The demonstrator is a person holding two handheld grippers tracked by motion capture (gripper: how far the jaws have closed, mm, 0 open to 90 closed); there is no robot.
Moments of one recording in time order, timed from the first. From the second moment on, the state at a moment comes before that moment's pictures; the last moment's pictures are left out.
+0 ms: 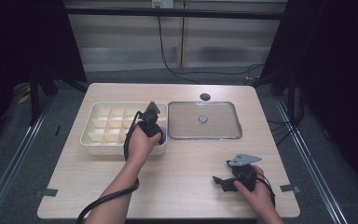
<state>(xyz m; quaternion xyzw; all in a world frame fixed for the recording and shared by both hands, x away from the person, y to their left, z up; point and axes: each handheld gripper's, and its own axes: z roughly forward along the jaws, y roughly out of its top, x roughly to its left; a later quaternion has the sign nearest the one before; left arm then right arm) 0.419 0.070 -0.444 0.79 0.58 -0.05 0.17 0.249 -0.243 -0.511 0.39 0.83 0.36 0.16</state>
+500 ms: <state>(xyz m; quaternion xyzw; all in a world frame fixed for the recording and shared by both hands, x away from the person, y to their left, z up) 0.421 0.075 -0.435 0.79 0.58 -0.06 0.19 0.249 -0.243 -0.511 0.39 0.83 0.36 0.16</state>
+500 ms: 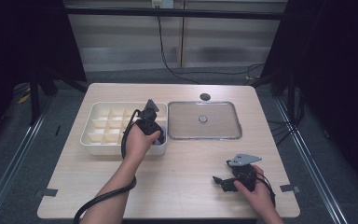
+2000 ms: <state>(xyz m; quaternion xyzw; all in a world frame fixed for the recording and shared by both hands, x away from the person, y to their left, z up) 0.437 0.091 -0.377 0.79 0.58 -0.05 0.19 0.249 -0.243 -0.511 0.39 0.83 0.36 0.15</state>
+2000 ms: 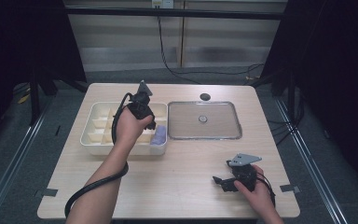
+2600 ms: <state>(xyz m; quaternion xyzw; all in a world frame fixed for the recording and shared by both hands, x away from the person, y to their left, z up) 0.442 0.082 -0.378 0.80 0.57 -0.05 0.18 0.249 -0.243 -0.511 0.39 0.83 0.37 0.15</state>
